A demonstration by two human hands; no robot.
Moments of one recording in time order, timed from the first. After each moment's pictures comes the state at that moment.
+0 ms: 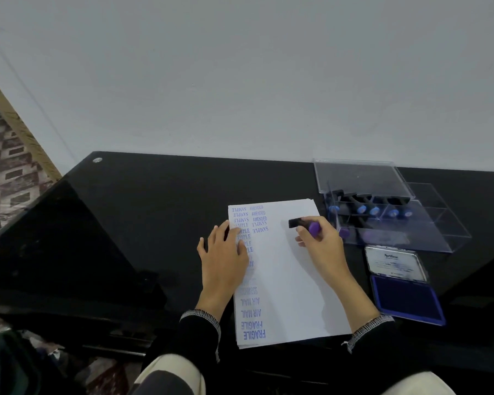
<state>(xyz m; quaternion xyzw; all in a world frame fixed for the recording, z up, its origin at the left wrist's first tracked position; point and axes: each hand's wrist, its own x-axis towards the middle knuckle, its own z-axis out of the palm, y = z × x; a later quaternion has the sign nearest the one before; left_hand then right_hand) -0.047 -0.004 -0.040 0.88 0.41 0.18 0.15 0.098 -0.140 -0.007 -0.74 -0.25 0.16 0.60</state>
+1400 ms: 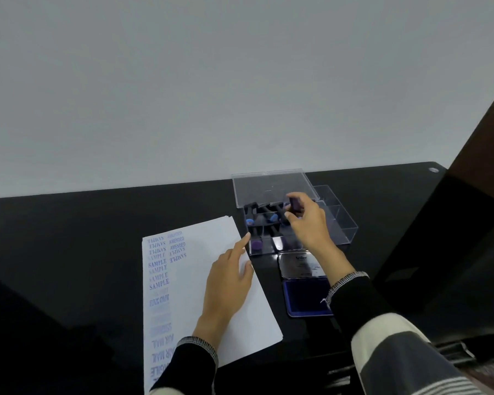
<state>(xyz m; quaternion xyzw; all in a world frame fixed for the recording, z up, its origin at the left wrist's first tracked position) 0.057 -0.114 -0.029 0.89 0.20 0.24 0.33 0.225 -0.224 0.032 -0.81 -0.23 0.02 0.54</state>
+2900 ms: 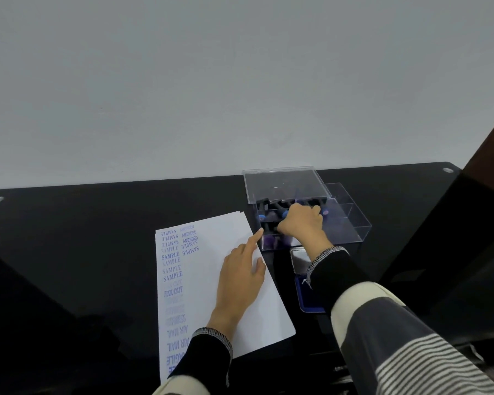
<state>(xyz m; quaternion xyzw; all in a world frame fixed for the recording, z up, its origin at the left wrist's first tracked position) 0.056 -0.114 -0.030 0.90 0.20 0.23 0.32 0.211 -0.175 0.041 -0.97 -0.18 0.08 0.13</state>
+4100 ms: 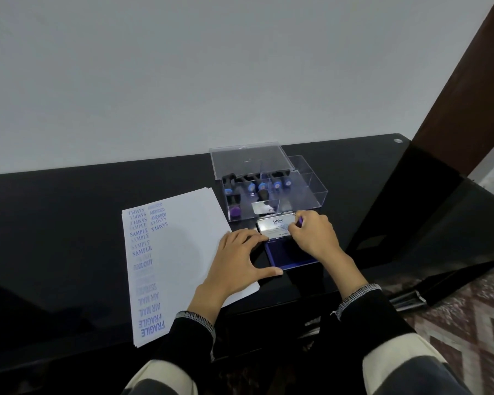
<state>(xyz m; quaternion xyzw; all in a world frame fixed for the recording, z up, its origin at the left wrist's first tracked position) 0.049 -0.156 -0.035 0.96 0.05 0.12 0.26 0.154 -0.308 0.030 -0.94 -0.18 0.05 0.28</state>
